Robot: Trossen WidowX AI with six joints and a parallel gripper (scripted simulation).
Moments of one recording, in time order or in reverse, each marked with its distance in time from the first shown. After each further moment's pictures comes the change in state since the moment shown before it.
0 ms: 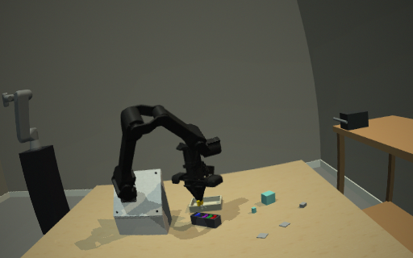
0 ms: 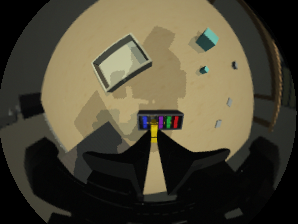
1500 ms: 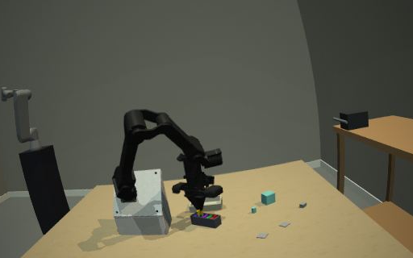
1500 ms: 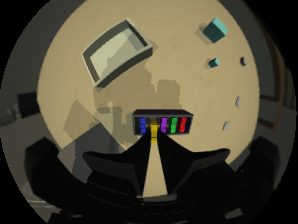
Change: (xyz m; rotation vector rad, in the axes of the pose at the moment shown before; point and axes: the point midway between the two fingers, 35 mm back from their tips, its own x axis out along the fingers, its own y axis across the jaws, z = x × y) arm 0.036 -0.001 -0.010 -0.006 0.006 0.001
